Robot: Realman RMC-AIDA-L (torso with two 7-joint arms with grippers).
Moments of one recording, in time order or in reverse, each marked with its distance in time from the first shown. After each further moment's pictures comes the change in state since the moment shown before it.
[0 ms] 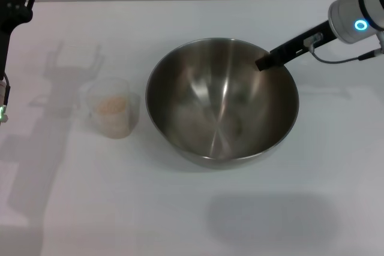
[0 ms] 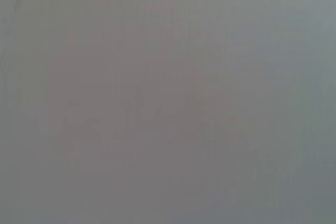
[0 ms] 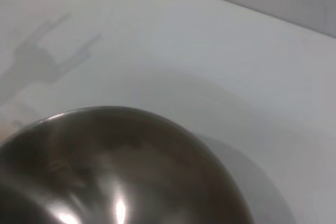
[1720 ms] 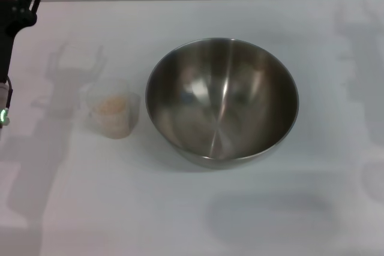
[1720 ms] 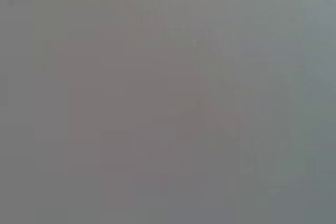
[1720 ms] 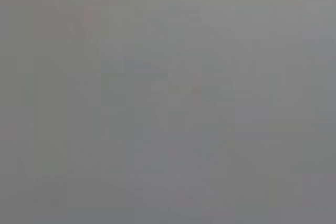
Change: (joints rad) left arm 0.000 0.002 0.018 0.007 0.000 -0.005 0.000; right arm -0.434 0.009 -0.870 0.226 0.186 2.321 0.443
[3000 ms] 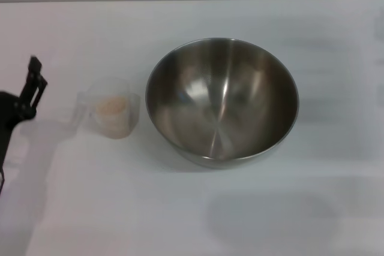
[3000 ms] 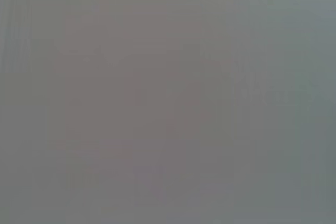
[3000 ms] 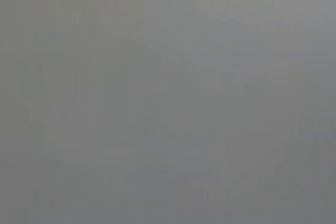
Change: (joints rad) left arm 0.246 0.000 0.183 -0.005 0.000 -0.002 0.014; right arm 0.079 -0.039 0.050 0.326 0.006 0.198 0.106
